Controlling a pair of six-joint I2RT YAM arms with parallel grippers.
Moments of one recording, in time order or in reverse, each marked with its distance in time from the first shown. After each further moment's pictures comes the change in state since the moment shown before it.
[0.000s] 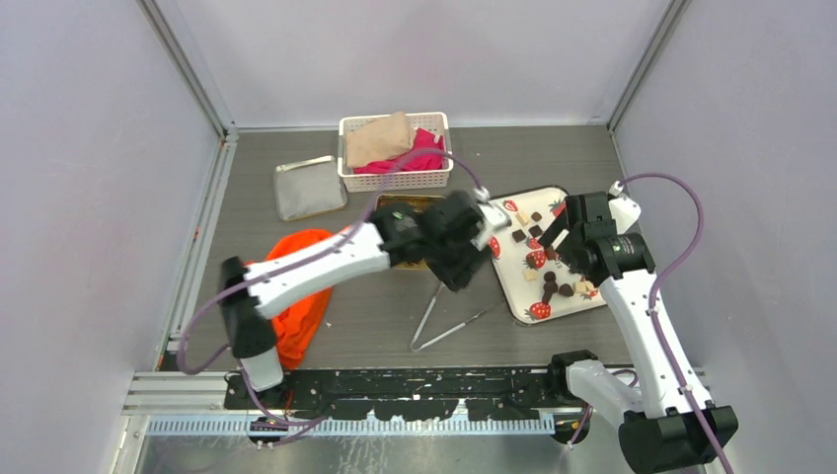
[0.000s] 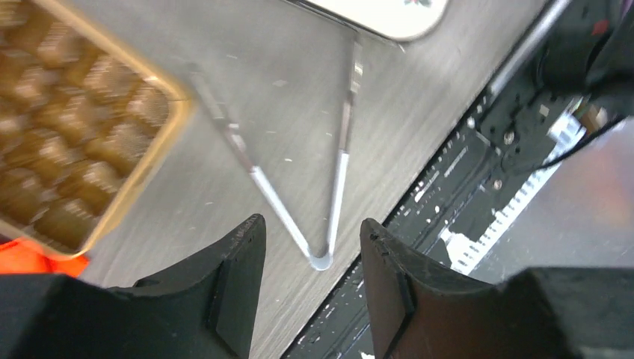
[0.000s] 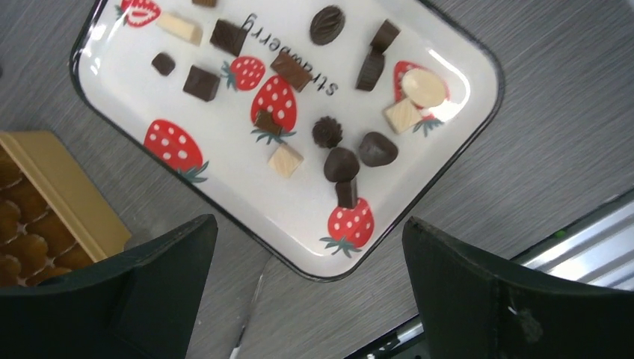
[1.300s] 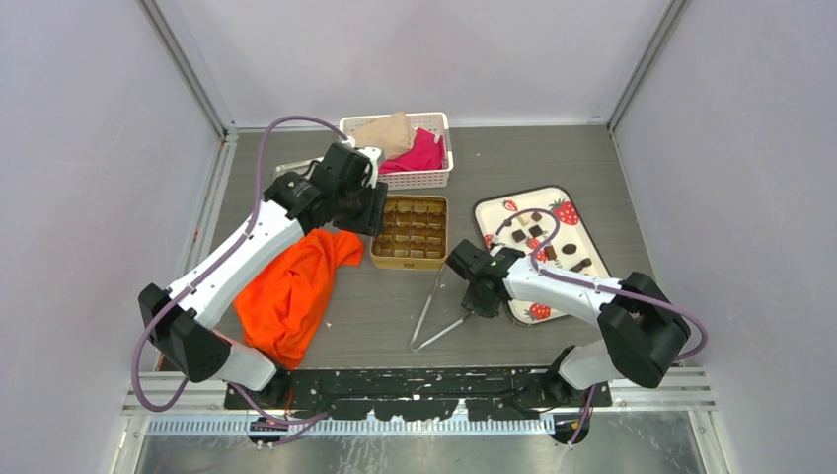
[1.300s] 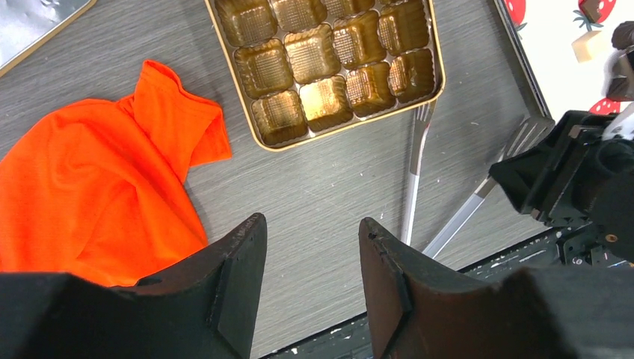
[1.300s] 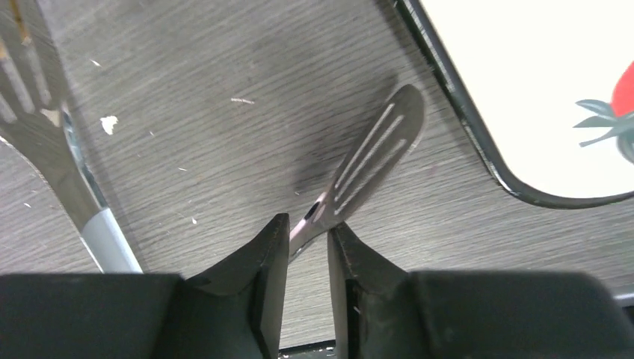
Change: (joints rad) left arm 0.513 -0.361 -0.289 0.025 -0.042 -0.150; right arm 0.648 0.445 -0.272 0.309 -0.180 0.466
